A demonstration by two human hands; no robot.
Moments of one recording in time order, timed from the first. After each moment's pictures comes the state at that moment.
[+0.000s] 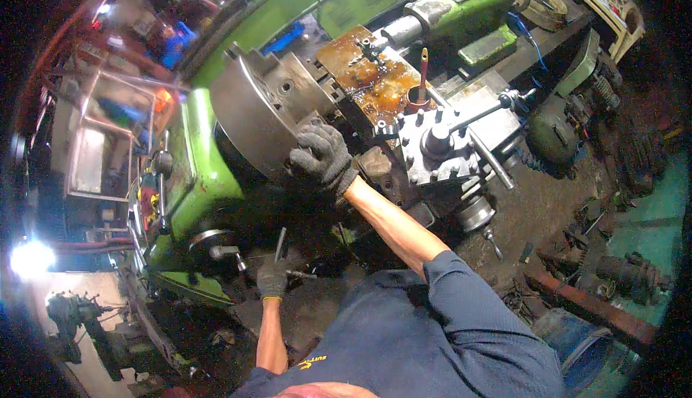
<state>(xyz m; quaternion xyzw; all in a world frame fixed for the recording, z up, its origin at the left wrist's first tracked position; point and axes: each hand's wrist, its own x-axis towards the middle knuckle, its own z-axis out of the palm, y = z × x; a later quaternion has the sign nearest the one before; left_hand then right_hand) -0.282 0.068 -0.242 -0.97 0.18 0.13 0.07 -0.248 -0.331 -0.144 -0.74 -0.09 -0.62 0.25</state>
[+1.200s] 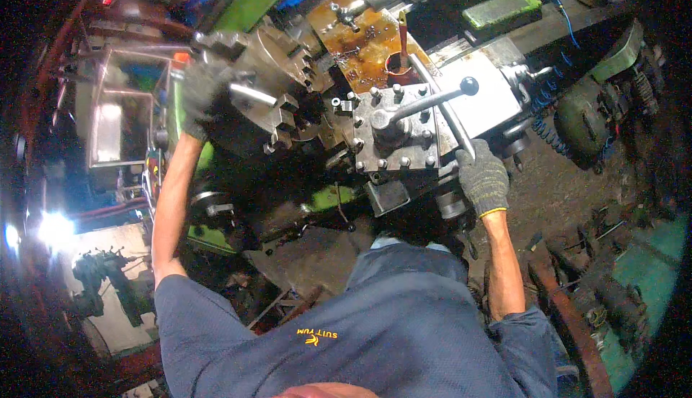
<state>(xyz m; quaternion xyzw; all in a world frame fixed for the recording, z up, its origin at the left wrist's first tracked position) -0.120 -0.276 0.033 -0.66 0.67 -0.31 0.13 -0.530 -0.543 -0.183 -0.84 0.44 0.01 0.32</state>
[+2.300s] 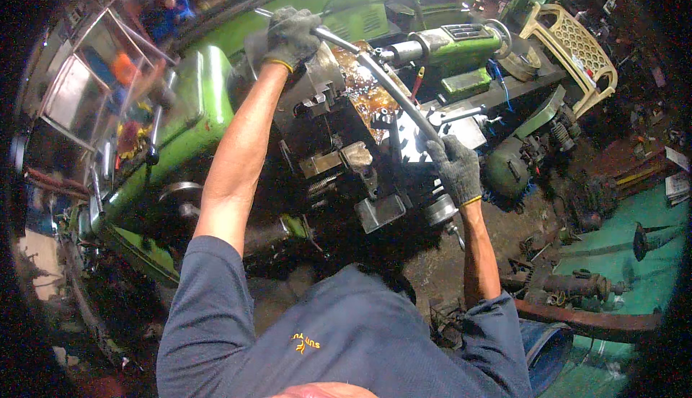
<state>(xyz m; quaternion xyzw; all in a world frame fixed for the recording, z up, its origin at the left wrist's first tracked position) -0.075 -0.293 0.016 -0.76 0.50 -0.37 -0.17 -0.482 -0.414 -0.064 -0.86 0.27 -0.27 0.34</state>
